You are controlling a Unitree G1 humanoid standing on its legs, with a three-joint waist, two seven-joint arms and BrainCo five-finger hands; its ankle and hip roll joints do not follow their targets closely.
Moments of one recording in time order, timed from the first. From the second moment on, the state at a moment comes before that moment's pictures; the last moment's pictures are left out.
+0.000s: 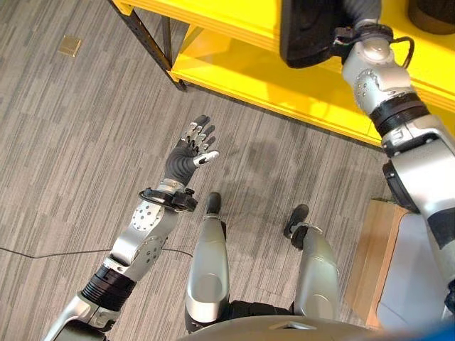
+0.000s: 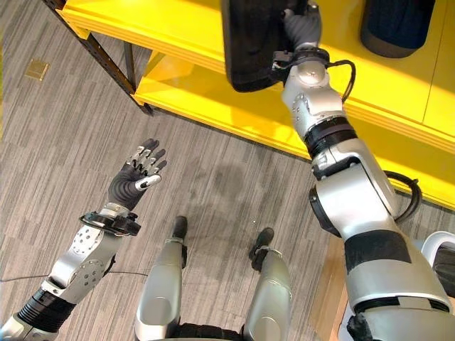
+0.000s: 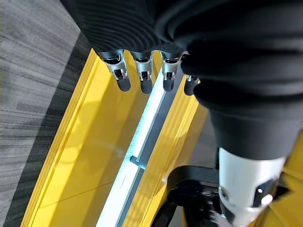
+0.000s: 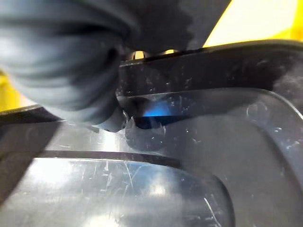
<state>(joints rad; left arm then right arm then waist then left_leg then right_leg) -0.14 0.61 -0.32 -0.18 -0.82 -0.18 0.07 -1.50 -0.48 0.50 1.21 0.85 -0.06 -0.33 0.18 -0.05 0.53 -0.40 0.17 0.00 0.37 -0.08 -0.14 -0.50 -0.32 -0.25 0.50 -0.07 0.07</state>
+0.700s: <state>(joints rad) -0.18 0.61 -0.39 -0.18 -0.85 -0.19 0.04 -1.56 -0.61 0.48 1.41 0.86 0.00 -0.31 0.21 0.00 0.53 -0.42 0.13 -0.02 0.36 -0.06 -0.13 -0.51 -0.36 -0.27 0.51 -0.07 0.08</state>
